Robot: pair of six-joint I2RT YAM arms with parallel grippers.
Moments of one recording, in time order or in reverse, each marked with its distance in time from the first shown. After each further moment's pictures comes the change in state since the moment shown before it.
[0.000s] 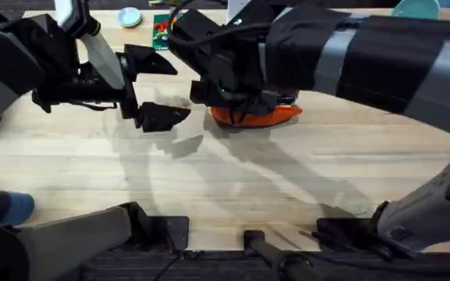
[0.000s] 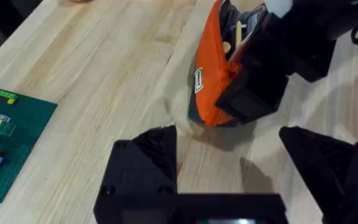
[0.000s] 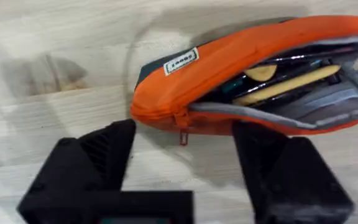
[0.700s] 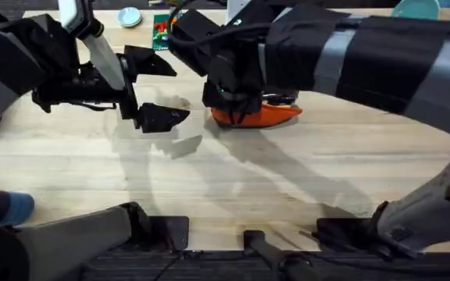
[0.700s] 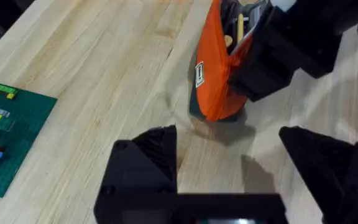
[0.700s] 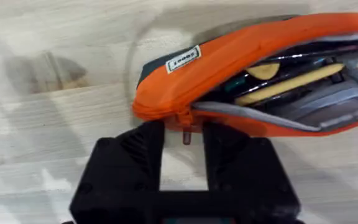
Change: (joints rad) left arm 0.000 0.000 0.000 0.000 -0.026 0.002; right arm 0.000 0.000 0.000 0.002 -0.008 -0.002
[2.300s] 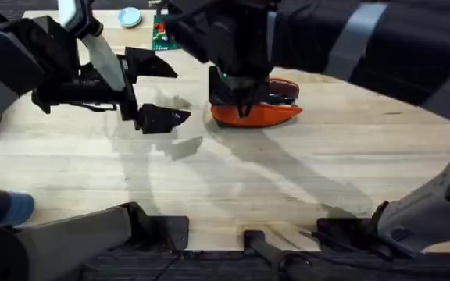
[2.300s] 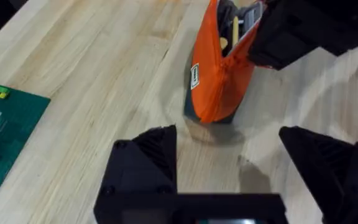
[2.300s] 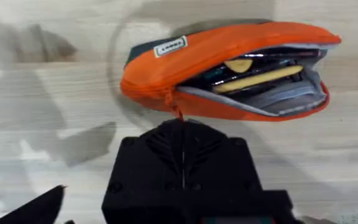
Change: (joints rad) left arm 0.000 0.000 0.000 -0.024 0.007 0.000; right arm 0.000 -0.001 0.138 -0.210 -0.001 -0.136
